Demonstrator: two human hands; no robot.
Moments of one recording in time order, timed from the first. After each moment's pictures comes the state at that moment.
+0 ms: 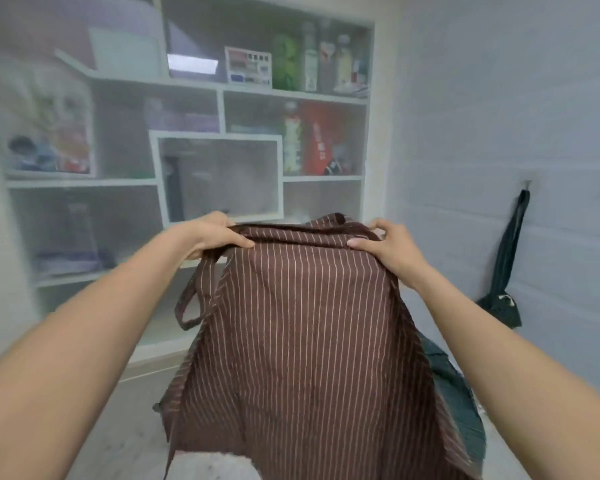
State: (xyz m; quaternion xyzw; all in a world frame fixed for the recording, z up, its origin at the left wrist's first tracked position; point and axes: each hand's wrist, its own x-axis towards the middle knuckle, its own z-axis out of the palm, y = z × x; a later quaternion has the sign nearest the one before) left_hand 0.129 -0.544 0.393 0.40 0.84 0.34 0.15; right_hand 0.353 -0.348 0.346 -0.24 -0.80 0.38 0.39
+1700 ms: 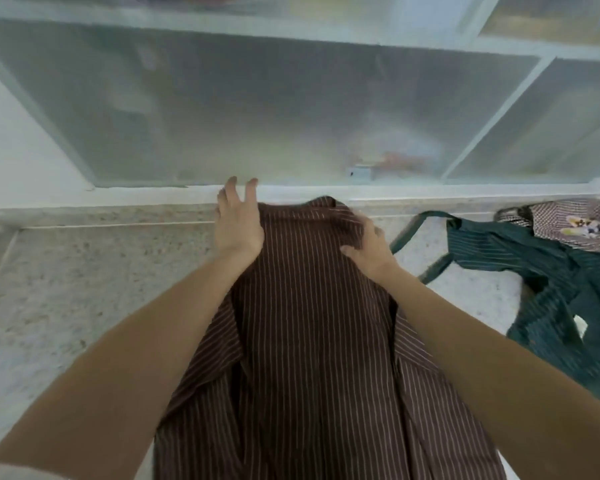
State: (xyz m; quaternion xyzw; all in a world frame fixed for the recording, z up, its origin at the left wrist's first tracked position) left_hand -0.280 -0.531 -0.028 0.23 0.95 0.19 0.03; right_hand -0.143 -0.361 -0.032 -0.35 -0.86 0.38 -0.05
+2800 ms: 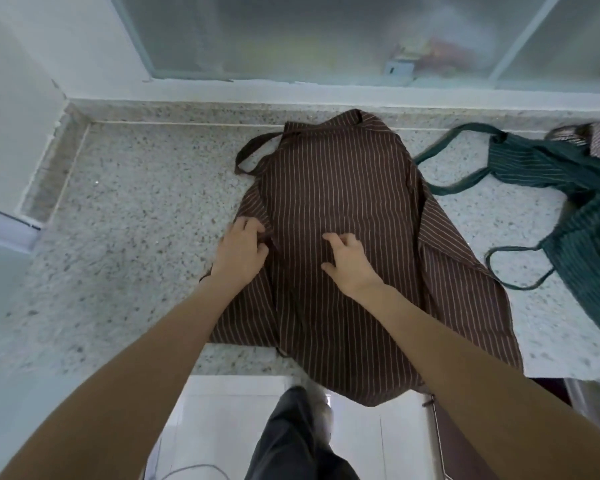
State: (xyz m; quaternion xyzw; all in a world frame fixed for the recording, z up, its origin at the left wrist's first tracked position) left_hand -0.108 -0.691 -0.102 0.23 0.94 0.20 0.13; right_hand -0.004 -0.519 -0.095 -0.20 -0.92 0.30 -0.17
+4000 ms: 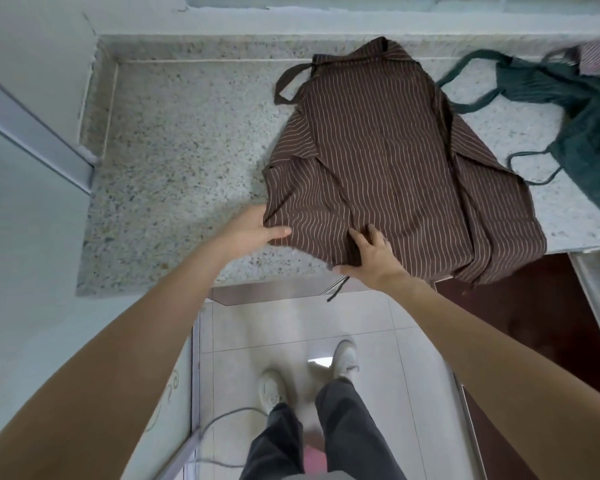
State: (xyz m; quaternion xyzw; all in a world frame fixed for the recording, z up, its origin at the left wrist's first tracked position) left_hand -0.059 -0.859 -0.063 0.22 0.79 0.37 0.43; right_hand 0.098 -0.679 -0.118 -0.31 -0.89 0.25 -0.24
